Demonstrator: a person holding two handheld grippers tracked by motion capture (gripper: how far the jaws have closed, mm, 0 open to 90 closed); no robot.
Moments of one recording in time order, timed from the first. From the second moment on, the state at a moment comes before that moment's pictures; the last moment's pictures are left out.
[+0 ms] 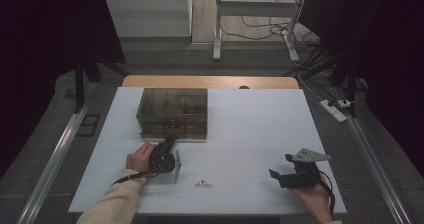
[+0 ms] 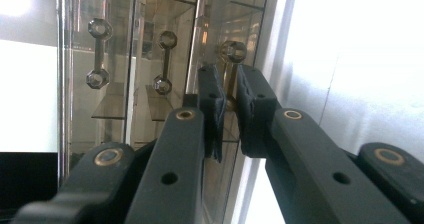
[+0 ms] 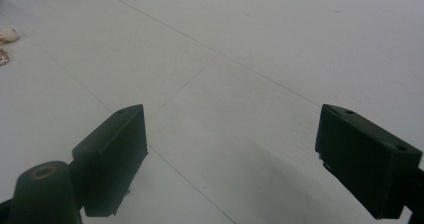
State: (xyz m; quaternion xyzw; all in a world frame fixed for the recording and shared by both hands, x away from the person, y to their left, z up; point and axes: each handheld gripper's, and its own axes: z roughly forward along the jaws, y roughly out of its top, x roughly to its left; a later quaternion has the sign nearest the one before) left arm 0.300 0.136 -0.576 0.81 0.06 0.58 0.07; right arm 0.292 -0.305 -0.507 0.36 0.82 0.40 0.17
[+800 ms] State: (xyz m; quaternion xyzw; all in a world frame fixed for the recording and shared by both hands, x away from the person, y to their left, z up) left arm 0.294 0.136 -0.576 0.82 0.07 0.57 0.07; right arm 0.292 -0.306 -0.507 0.37 0.82 0.40 0.16
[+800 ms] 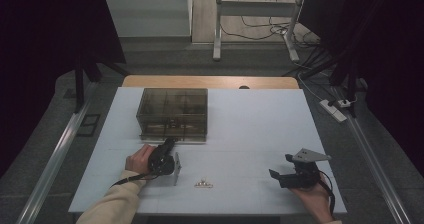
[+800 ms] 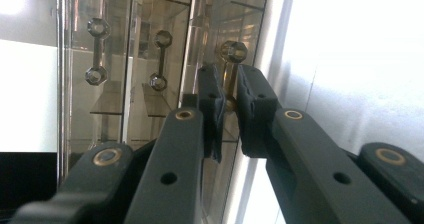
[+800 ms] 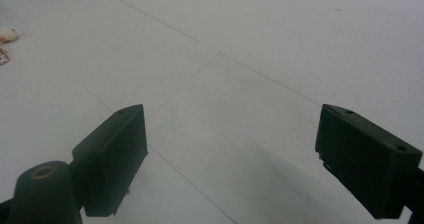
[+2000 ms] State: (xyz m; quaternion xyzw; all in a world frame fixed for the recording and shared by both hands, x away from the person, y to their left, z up) left arm 0.294 0.143 -0.553 0.84 0.12 0.50 0.15; right arm 0.291 -0.307 -0.506 0.37 0.82 0.40 0.17
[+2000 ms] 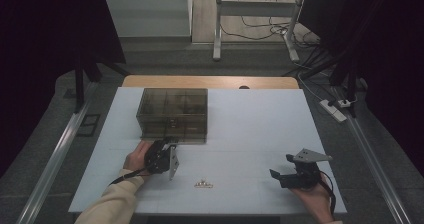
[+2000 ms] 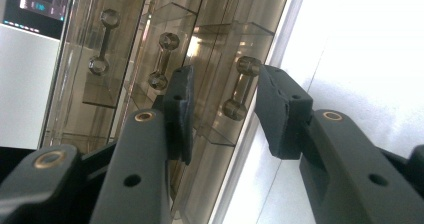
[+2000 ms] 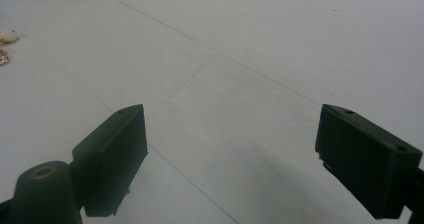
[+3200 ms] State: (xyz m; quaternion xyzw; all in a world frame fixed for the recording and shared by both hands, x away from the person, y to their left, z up) left arm 0.298 0.157 -0.517 0.88 0.19 0.33 0.29; right arm 0.291 -0.308 -0.506 0.37 0.82 0.40 0.17
